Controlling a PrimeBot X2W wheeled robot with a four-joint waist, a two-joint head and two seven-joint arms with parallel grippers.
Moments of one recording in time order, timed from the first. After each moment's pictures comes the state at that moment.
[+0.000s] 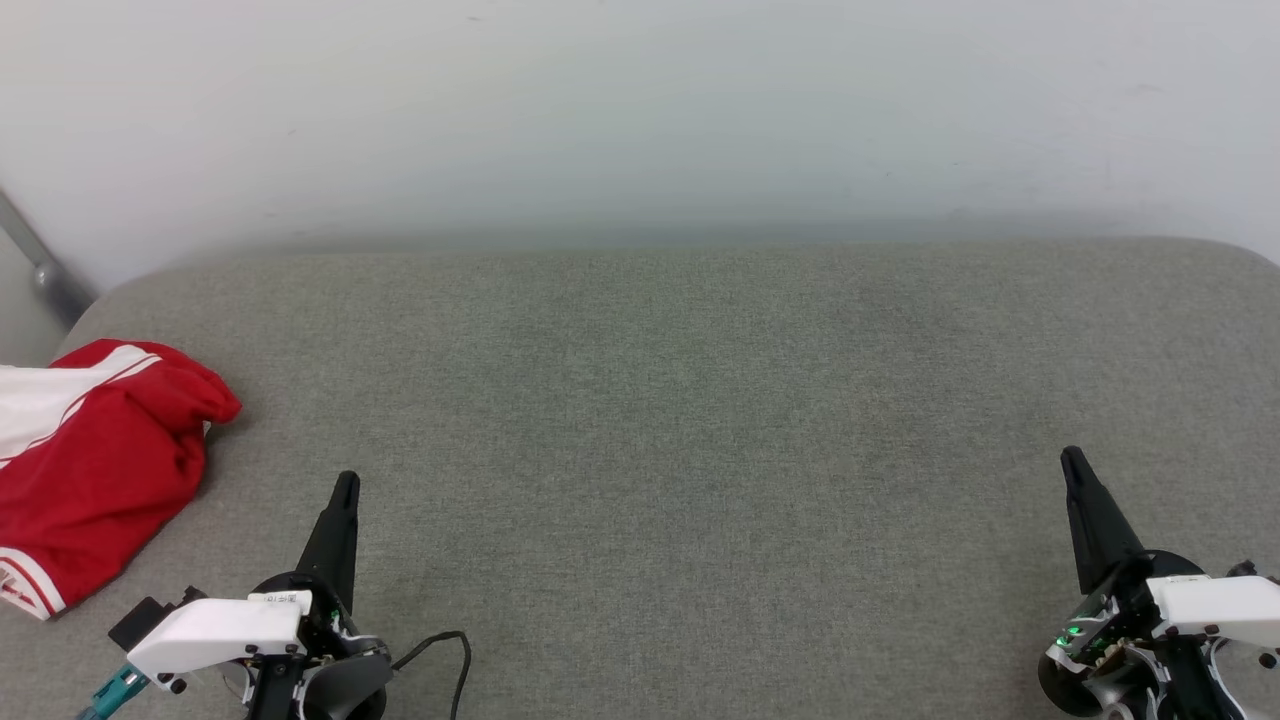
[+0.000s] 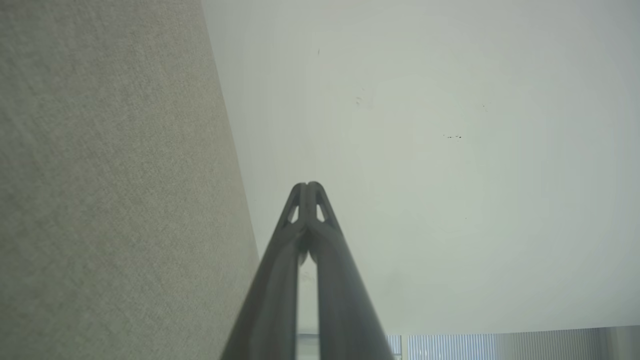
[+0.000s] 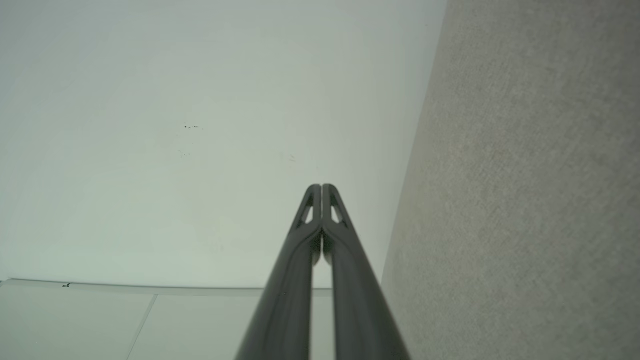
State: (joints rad) left arm -0.11 0.05 0.11 0.25 -1.61 -0.13 0.11; right arm -0.10 -0.05 -0.11 0.25 1.62 0.13 0.11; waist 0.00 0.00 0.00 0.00
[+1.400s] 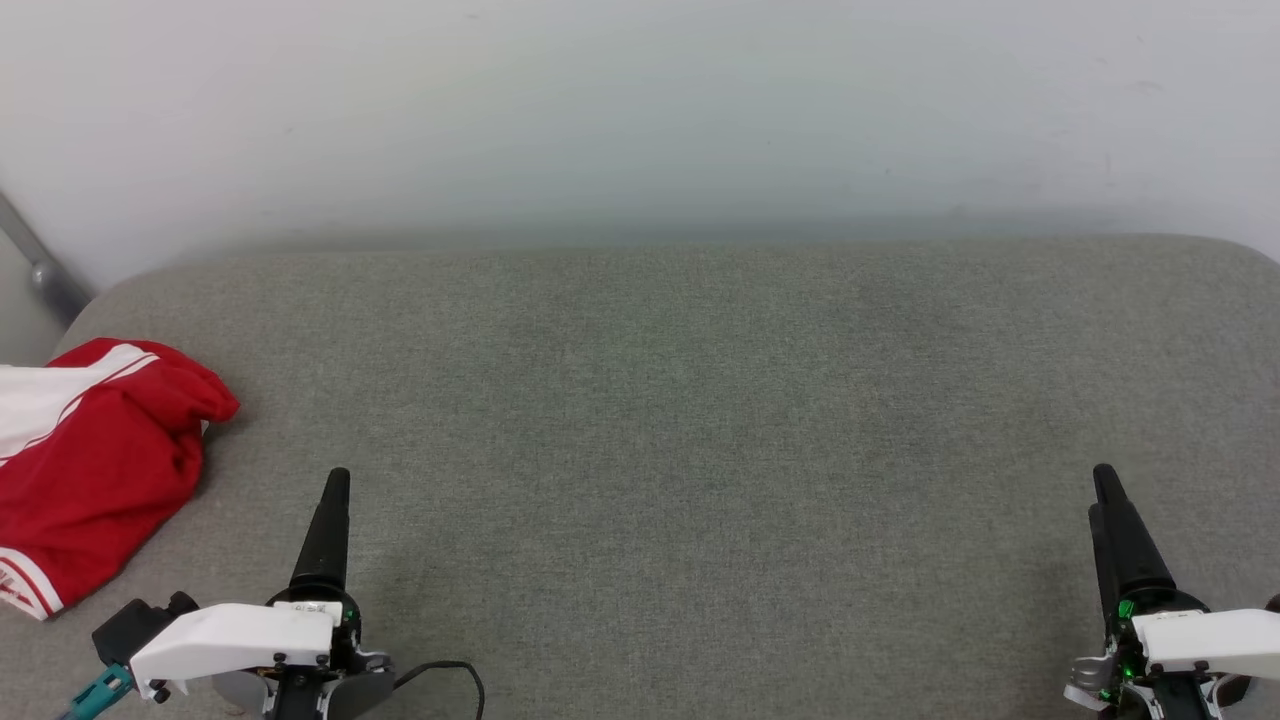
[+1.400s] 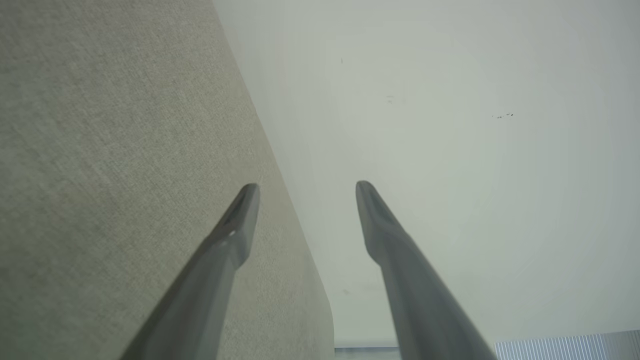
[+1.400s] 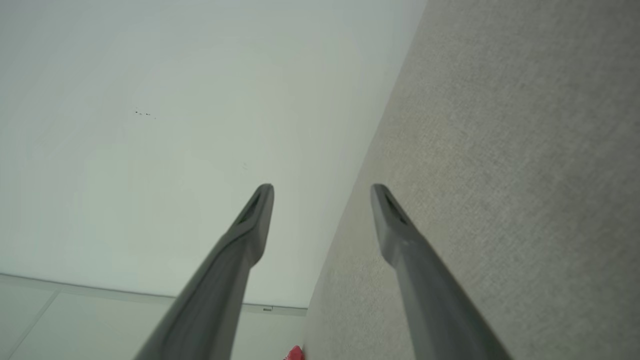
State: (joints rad) left arm -0.06 0.05 0.10 0.18 -1.38 -0.06 0.03; right arm -0.04 -0.05 -0.13 0.22 1.36 0.13 0.03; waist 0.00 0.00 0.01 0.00
